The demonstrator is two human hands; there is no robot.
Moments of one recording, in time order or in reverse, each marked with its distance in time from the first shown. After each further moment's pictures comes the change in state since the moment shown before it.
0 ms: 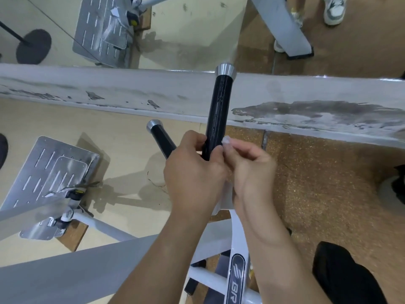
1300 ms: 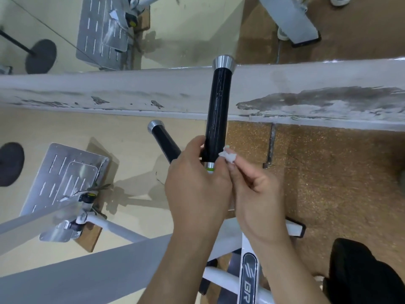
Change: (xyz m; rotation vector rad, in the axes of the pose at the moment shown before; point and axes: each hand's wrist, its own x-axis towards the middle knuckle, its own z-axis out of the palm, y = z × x) left_hand -0.017 -0.007 0.000 0.078 -0.031 0.113; right_hand -0.029 0.013 -0.025 -0.220 -0.247 -0.207
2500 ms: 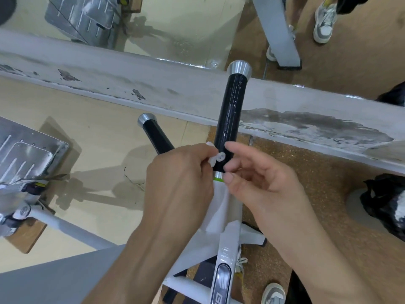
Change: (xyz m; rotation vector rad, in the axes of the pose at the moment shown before) left_hand 0.032 -0.027 -0.031 0.053 -0.036 0.276; right_hand 0.012 -0.049 -0.001 -0.338 -0.265 0.069
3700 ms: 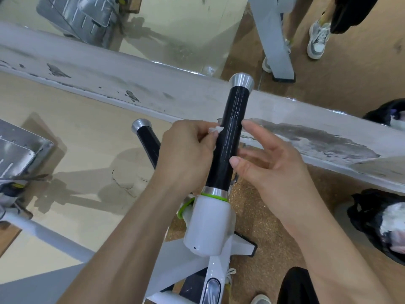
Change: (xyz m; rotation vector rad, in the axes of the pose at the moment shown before) left_hand 0.062 -0.011 0.026 -0.565 -0.179 -0.316; right_hand 0.049 -0.006 -0.020 -0.182 0.044 -0.009
